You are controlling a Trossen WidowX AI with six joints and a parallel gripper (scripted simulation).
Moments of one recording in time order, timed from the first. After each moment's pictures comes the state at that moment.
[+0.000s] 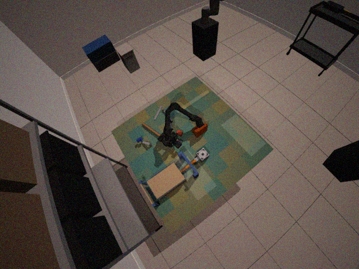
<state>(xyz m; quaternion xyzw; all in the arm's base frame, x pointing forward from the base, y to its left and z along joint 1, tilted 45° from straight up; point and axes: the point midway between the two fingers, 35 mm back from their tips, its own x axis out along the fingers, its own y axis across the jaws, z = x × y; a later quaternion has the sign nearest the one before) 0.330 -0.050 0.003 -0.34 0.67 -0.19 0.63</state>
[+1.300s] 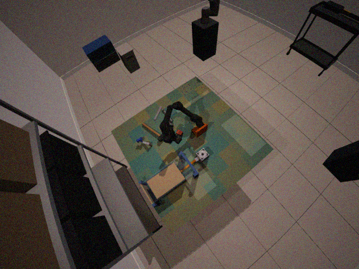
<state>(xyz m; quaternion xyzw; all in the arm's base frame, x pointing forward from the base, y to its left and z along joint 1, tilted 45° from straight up) 0.325 0.075 0.100 -0.37 0.68 -0.15 0.62</state>
